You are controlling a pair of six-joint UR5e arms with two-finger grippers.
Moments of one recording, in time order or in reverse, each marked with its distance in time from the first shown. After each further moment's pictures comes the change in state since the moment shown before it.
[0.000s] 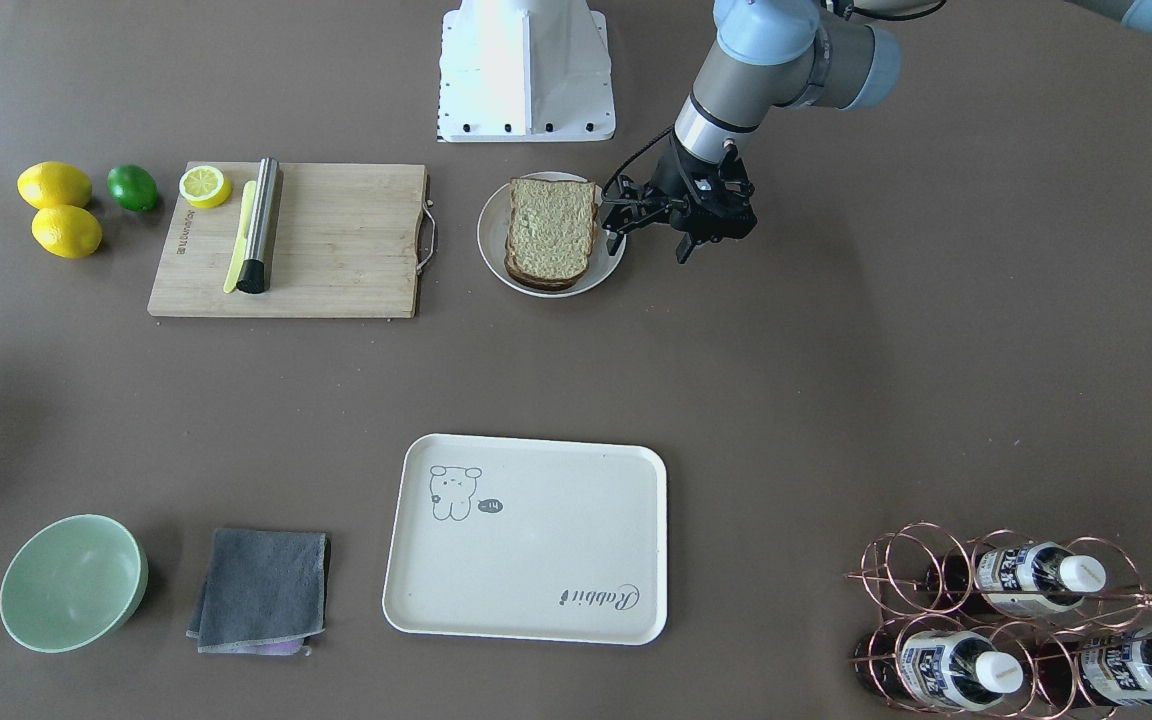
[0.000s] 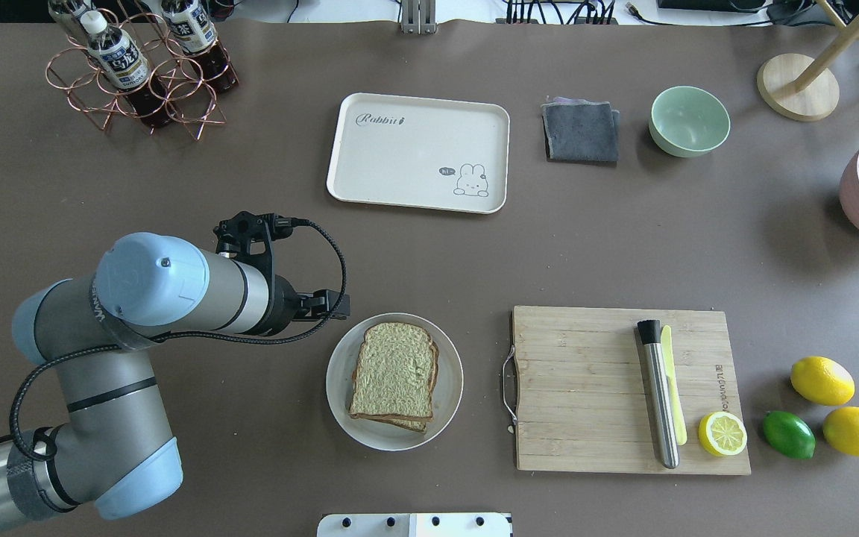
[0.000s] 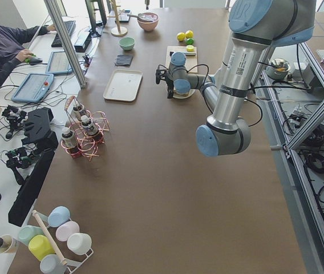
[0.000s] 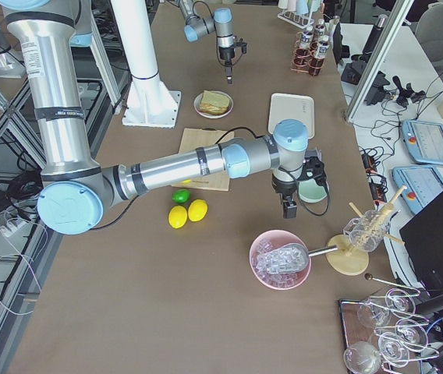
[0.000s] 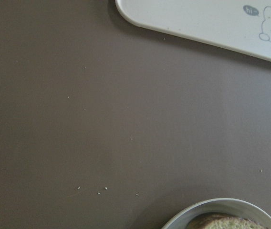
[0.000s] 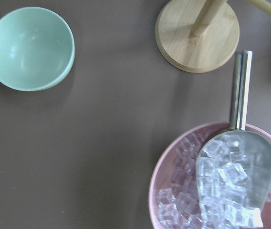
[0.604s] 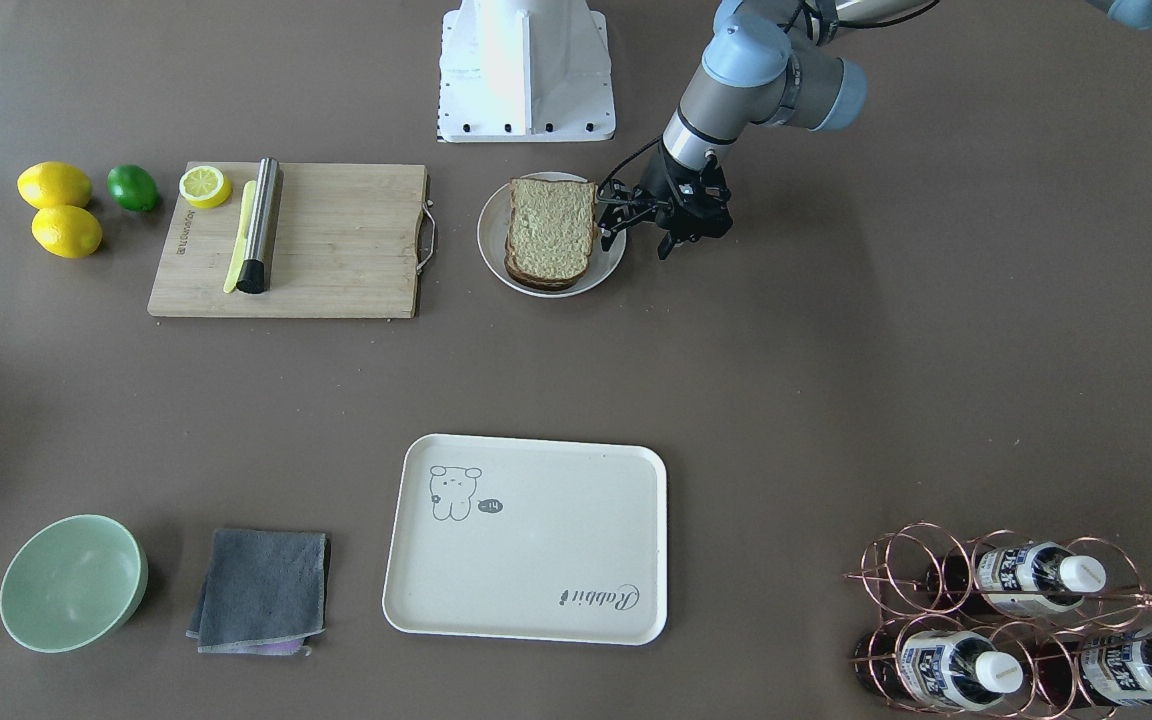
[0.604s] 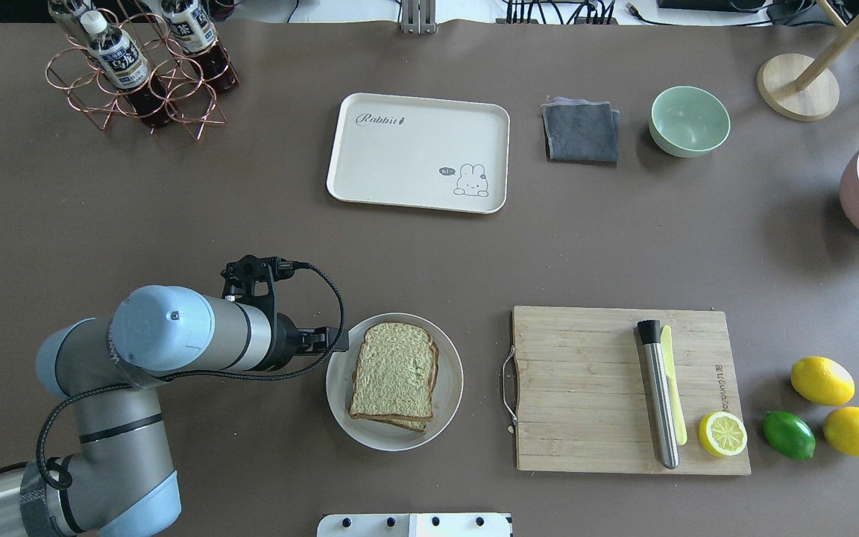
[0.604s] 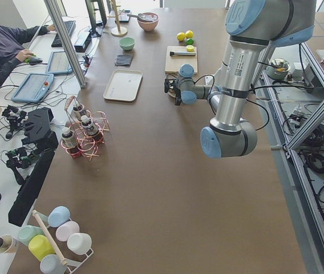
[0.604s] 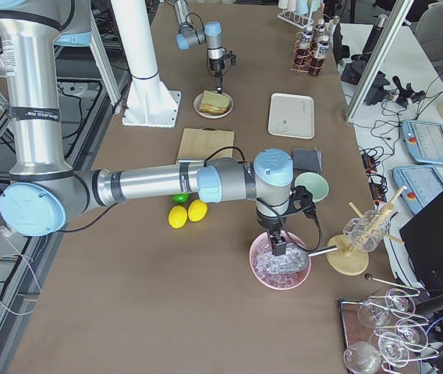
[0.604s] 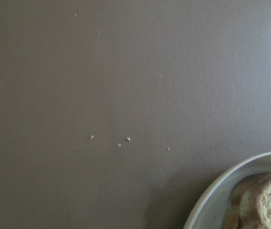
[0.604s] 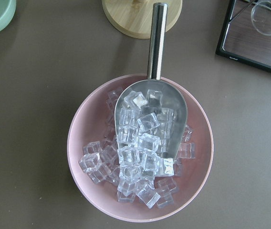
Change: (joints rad) left arm 0.110 0.030 0.058 -0.123 0.089 -0.039; right arm 0.124 -0.066 -0.007 -0.041 -0.030 -0.219
